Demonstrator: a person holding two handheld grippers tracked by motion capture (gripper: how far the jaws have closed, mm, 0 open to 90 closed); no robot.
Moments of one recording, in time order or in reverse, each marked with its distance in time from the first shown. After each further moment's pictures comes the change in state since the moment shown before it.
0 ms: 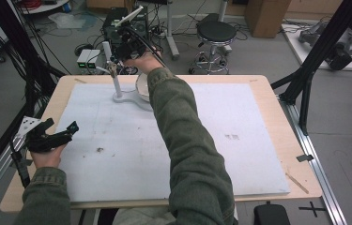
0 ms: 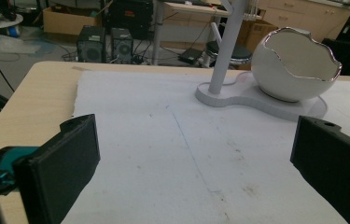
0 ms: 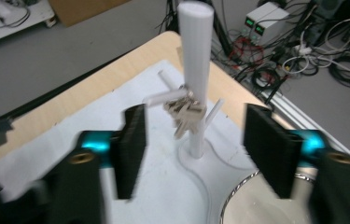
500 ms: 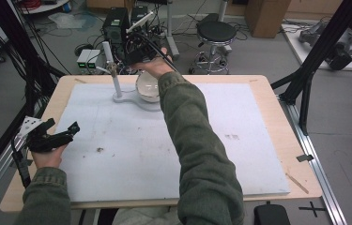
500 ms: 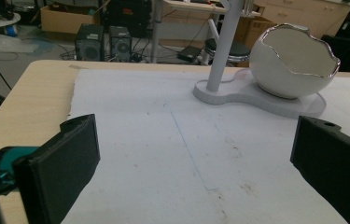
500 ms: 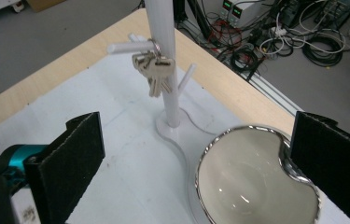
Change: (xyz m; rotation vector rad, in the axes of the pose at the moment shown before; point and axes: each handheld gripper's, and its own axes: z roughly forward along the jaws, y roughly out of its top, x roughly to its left) left arm -0.002 0.000 0.001 0.010 -0.004 0.009; right arm -0.008 -0.025 -0.019 0.048 -0.088 0.019
